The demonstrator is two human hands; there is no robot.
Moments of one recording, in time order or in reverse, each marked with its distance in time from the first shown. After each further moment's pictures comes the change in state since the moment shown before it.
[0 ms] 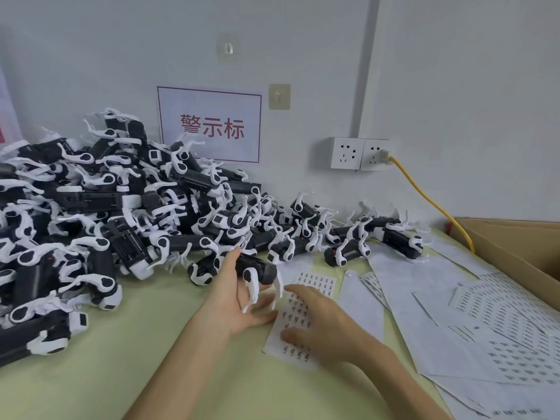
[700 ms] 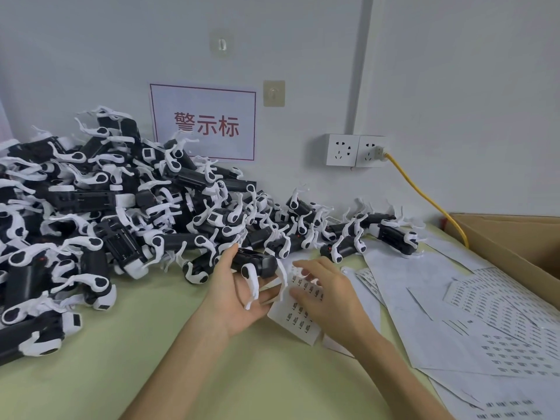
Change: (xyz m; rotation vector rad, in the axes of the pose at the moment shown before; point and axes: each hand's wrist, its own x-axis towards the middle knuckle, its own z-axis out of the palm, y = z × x) left_hand 0.004 -0.006 0.005 -0.118 -0.041 0.063; right_hand -0.003 -0.010 -0.016 0.123 0.409 -0.079
